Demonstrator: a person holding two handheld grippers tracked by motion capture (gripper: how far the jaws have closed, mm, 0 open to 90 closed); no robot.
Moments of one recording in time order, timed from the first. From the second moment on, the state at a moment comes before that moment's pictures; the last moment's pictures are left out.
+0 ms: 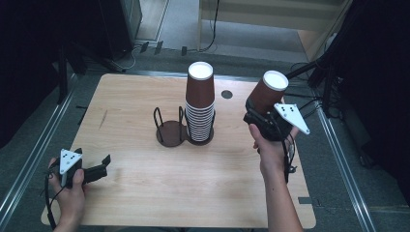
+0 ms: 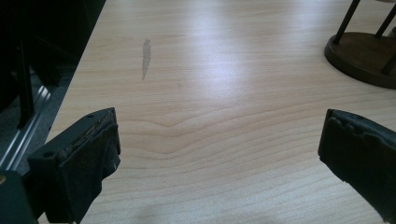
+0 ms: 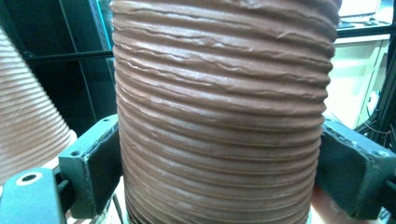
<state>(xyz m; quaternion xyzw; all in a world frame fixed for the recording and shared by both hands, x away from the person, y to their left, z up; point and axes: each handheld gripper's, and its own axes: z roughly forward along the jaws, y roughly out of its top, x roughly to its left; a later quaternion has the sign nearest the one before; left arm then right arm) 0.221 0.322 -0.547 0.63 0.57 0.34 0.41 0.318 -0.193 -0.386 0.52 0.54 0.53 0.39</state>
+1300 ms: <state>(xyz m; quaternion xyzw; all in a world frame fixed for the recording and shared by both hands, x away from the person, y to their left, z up) 0.259 0.232 -0.479 0.64 0.50 0.29 0.50 0.278 -0.189 -0.450 0.52 0.58 0.50 0.39</state>
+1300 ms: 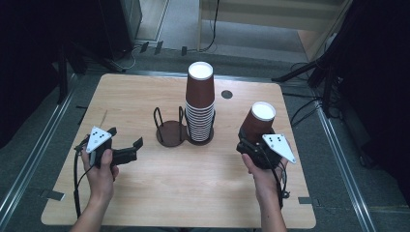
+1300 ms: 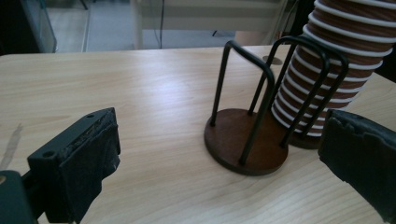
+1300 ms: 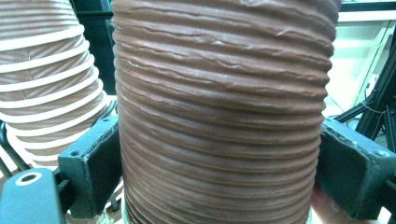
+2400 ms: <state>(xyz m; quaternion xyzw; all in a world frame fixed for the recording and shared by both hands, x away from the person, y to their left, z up) 0.255 0.183 -0.483 0.72 0.40 0.19 0.53 0.263 -0.128 -0.506 0.44 0.68 0.44 0.40</state>
